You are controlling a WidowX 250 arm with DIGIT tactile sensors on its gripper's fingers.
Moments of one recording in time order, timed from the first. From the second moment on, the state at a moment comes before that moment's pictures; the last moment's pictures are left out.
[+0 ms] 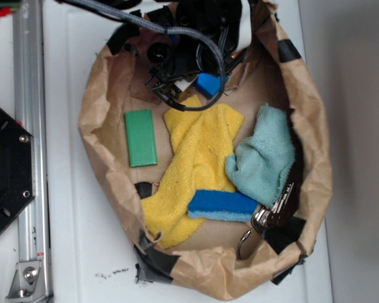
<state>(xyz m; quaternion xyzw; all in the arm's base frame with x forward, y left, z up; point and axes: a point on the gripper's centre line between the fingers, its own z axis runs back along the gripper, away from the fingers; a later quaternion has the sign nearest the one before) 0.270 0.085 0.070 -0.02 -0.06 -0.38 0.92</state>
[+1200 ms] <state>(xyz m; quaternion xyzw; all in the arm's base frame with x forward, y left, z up) 0.261 0.033 0.149 -0.05 -0.13 -0.20 0.97</state>
